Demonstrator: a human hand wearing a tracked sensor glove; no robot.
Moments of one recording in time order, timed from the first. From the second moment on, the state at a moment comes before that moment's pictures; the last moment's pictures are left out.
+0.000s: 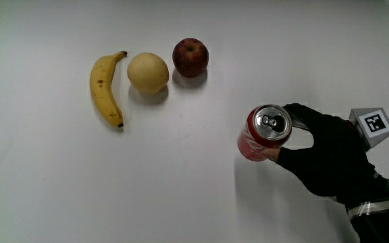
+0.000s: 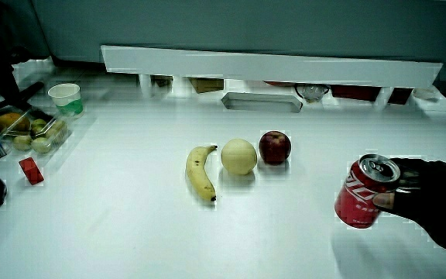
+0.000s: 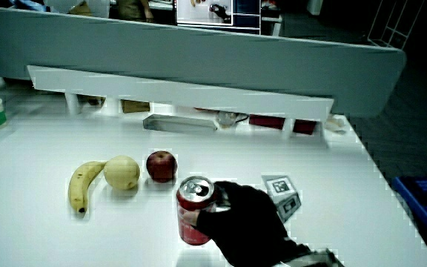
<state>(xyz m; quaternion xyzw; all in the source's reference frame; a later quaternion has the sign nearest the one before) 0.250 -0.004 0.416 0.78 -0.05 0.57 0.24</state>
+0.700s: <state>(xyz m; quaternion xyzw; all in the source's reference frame) 0.274 0.017 0.452 0.79 -0.01 0.55 0.27</state>
